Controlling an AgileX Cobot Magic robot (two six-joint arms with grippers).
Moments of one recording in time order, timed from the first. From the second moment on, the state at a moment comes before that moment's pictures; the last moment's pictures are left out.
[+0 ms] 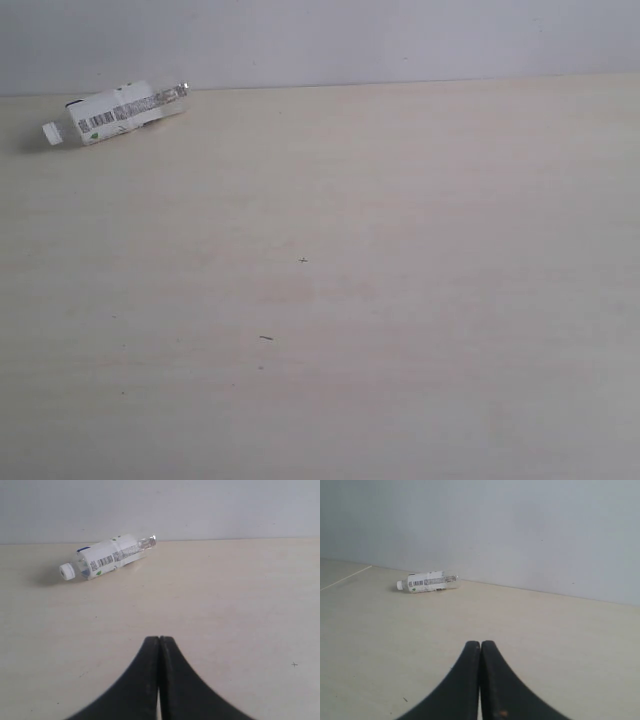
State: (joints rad) left arm -0.11 0.70 -0.29 -1.28 0.13 1.25; right arm 0.51 0.12 -0.39 0.31 0.55 -0.18
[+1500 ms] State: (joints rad) left arm -0.11 0.96 -0.86 -1.46 -0.06 1.46; right arm 0.51 0.12 -0.39 0.31 0.56 -0.18
